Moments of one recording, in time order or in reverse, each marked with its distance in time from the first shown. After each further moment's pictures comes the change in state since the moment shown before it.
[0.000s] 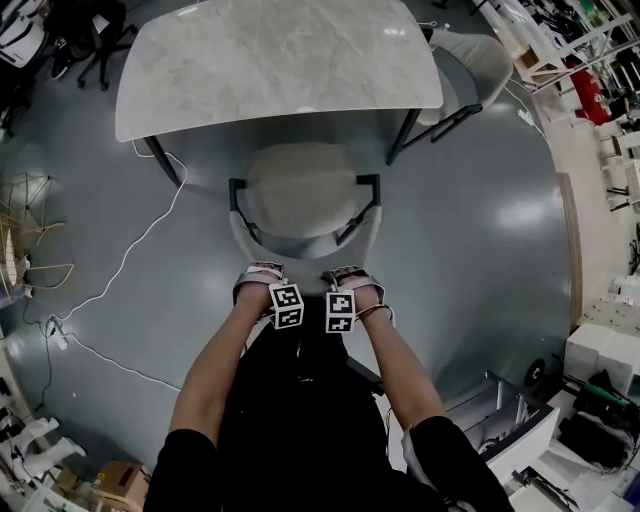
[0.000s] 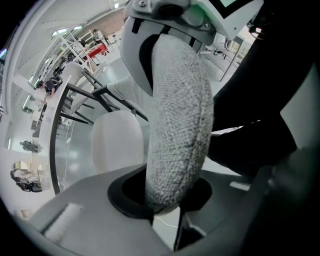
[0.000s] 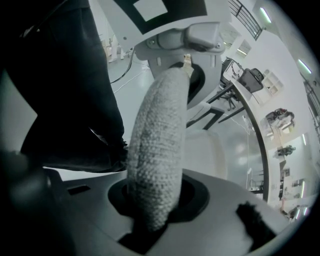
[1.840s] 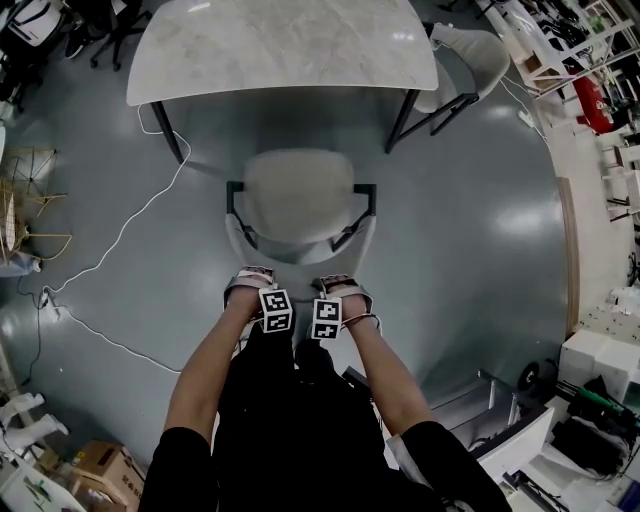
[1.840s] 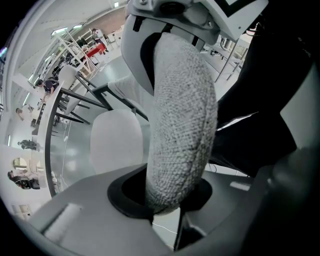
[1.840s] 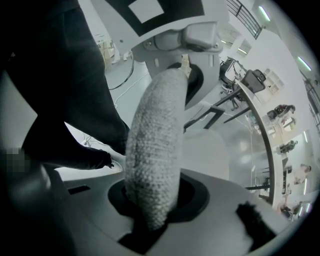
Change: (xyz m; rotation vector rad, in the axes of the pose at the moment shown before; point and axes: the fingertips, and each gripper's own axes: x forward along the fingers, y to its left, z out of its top) left arm -0.017 -0.128 0.027 -0.018 0.012 -0.013; right arm -0.022 0.128 0.019 0.019 -0.009 0.020
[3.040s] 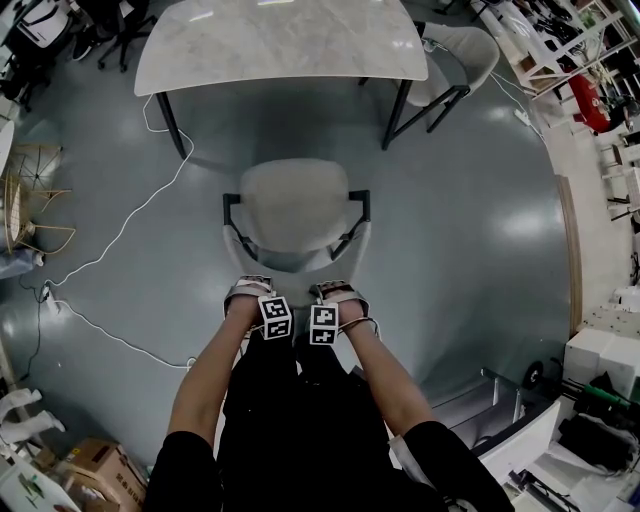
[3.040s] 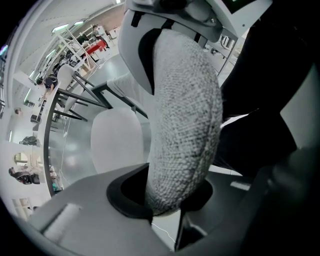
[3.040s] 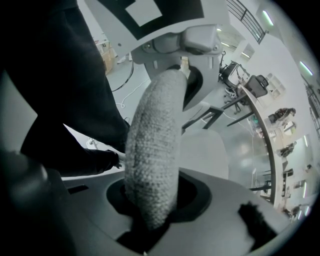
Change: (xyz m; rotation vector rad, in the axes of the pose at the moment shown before) left arm -0.011 -0.088 0.022 -0.037 0.034 0.003; right arm -0.015 0.088 0.005 -0.029 -0.013 0.001
